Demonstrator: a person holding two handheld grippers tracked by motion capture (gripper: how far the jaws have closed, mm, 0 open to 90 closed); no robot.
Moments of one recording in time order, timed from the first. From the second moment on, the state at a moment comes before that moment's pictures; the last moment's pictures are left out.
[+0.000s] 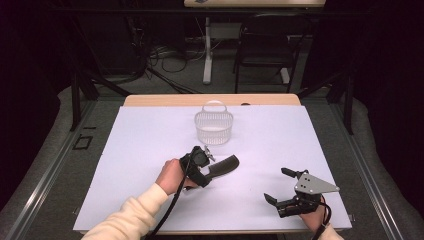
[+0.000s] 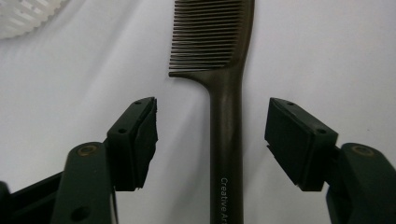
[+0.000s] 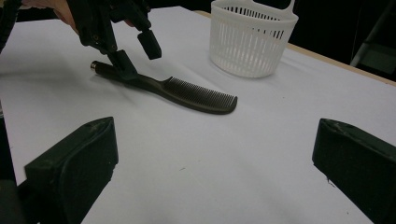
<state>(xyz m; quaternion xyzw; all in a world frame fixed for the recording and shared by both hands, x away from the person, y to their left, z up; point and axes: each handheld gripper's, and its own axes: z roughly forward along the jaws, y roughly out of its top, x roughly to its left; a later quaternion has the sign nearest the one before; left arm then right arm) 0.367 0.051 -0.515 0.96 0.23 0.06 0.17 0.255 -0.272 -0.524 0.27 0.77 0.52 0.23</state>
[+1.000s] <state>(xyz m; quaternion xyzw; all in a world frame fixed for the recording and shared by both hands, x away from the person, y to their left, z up) 0.382 0.039 -0.526 0.96 0.24 0.00 0.12 0.255 -0.271 -0.524 0.28 0.78 0.52 0.23</state>
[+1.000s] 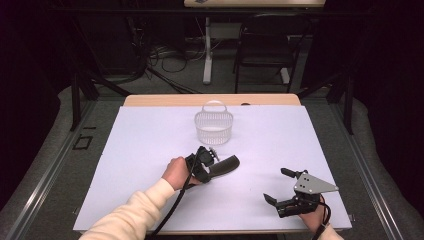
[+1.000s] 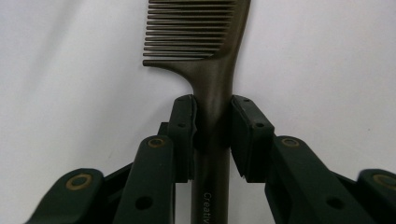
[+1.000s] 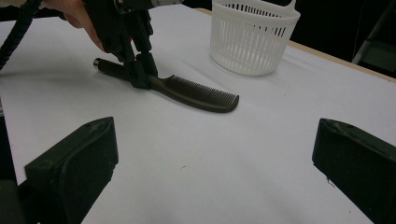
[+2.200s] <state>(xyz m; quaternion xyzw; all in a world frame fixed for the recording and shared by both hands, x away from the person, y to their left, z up) 0.363 0.068 -0.502 0.94 0.25 0.03 0.24 0.256 -0.272 -0.525 0.28 0.78 0.52 0.23</state>
